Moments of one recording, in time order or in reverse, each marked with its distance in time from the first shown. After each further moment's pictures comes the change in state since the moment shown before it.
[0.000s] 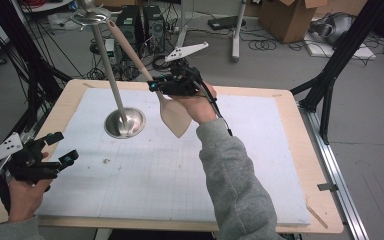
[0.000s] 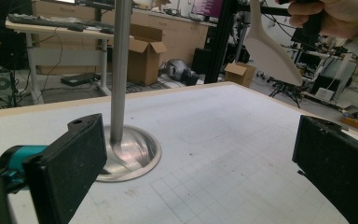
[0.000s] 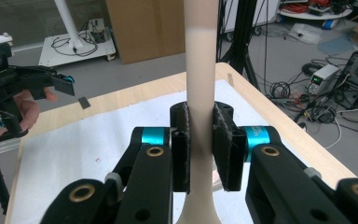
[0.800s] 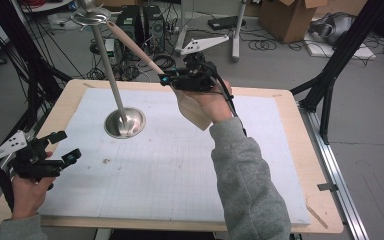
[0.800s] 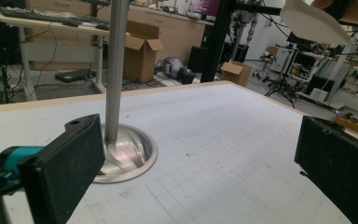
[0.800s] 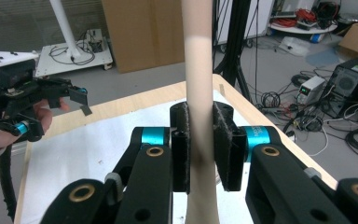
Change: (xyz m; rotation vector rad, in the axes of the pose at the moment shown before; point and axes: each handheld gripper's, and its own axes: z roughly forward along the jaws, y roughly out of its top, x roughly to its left) left arm 0.003 0.000 0.008 0.005 -0.017 -0.019; right arm 0.003 0.009 -0.043 -0.042 -0.024 -0.011
